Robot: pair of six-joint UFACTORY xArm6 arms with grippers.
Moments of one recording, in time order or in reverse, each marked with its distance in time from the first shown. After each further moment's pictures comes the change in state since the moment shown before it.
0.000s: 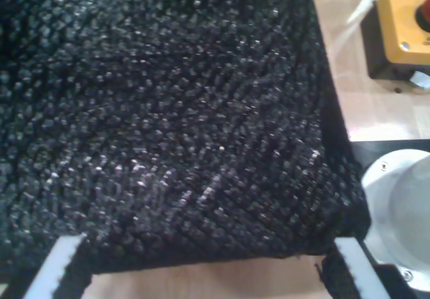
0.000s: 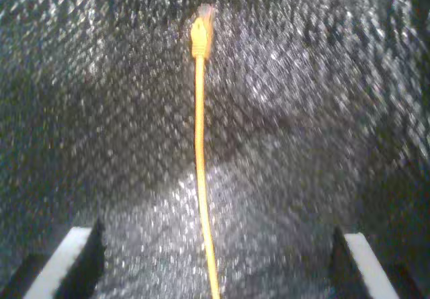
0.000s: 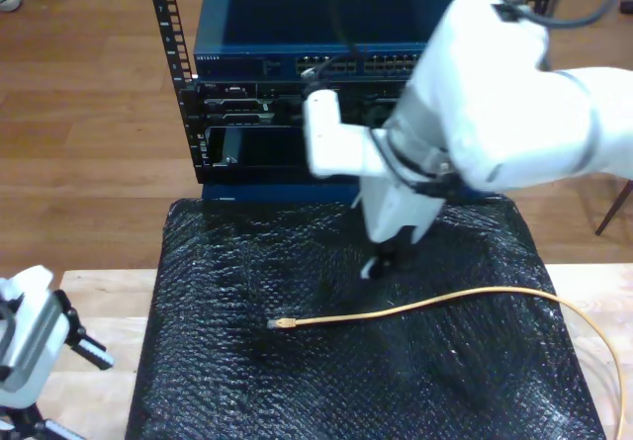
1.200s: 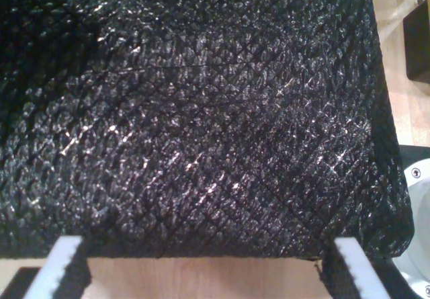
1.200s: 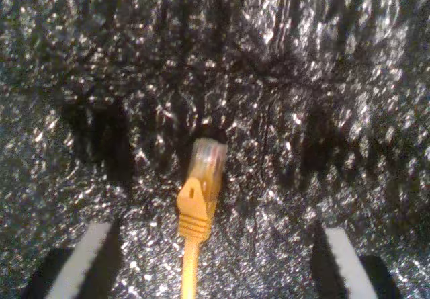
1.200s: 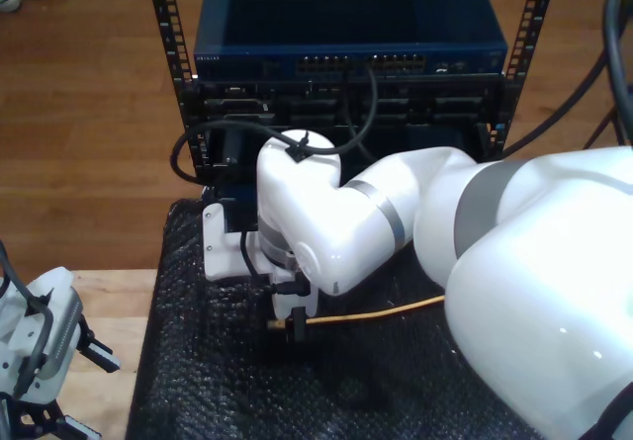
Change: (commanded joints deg) left arm -0.5 4.8 2.1 -0.3 -7.0 -3.6; right arm 9.5 19.7 -1.5 -10.8 -15.2 12.7
